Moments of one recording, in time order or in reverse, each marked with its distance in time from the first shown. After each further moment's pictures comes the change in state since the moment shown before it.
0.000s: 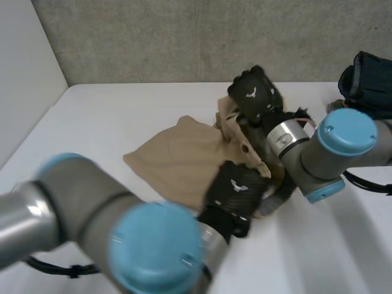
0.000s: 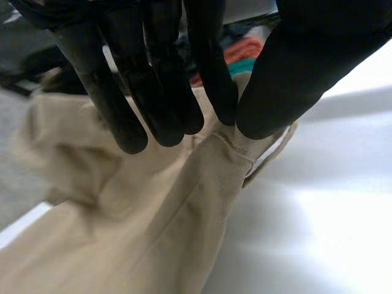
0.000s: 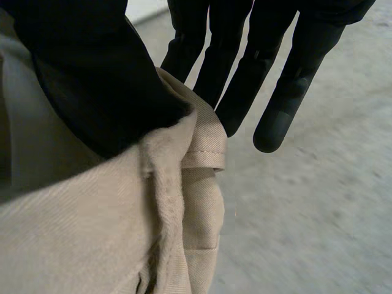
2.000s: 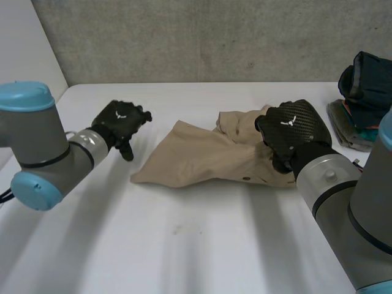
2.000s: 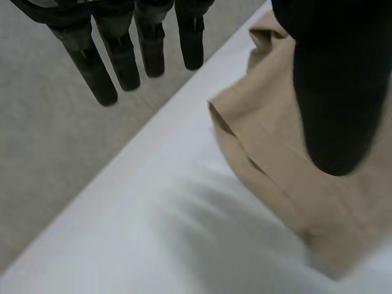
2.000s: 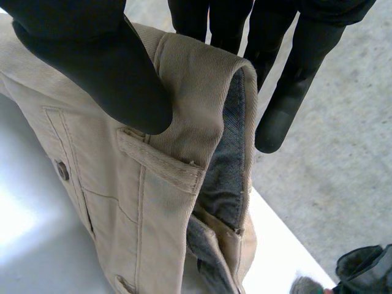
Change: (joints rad) left arm 0.728 -0.008 0.095 -0.181 0.409 0.315; right arm 0.208 -0.578 0.290 0.707 0.546 0.273; left_hand -0.840 -0.859 -0.850 -0.859 -0.816; right_hand -0.016 0.005 0.012 0.000 0.010
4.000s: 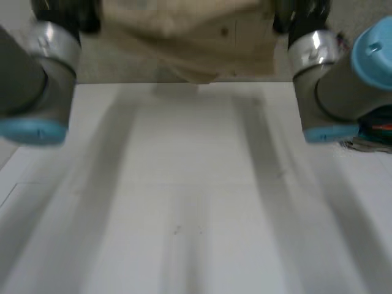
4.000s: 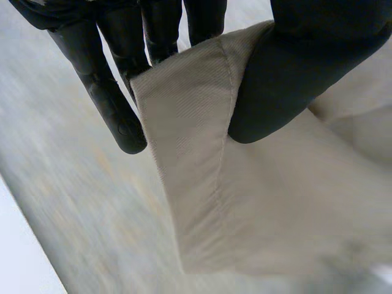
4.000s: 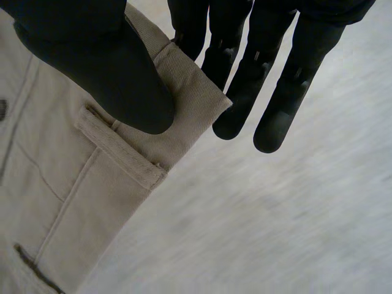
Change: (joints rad) left arm -0.085 0.187 0.187 0.289 -0.328 -0.177; right arm -0.154 0.417 -0.572 -0.529 -0.178 -0.023; left_hand 0.855 0.860 0.851 0.863 0.836; right_hand 0.010 0.000 0.007 0.002 0.008
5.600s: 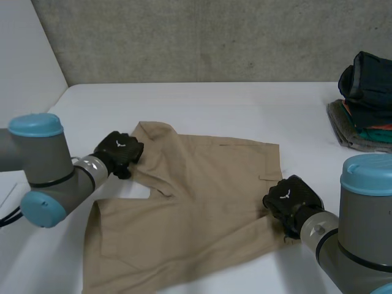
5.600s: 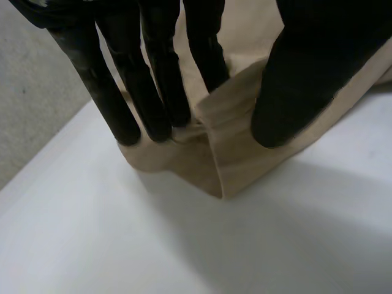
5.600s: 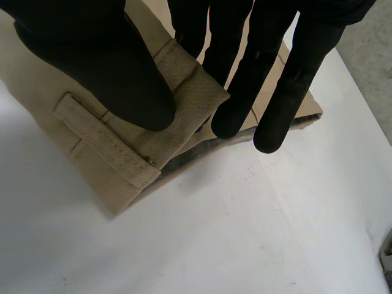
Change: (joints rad) left arm 0.133 -0.311 -0.252 -0.229 0.352 0.247; right arm 0.014 -0.263 0.818 0.511 0.028 -0.229; left_hand -0.252 -0.328 -0.326 -0.331 -0.303; right_hand 0.000 0.000 0.000 0.000 0.016
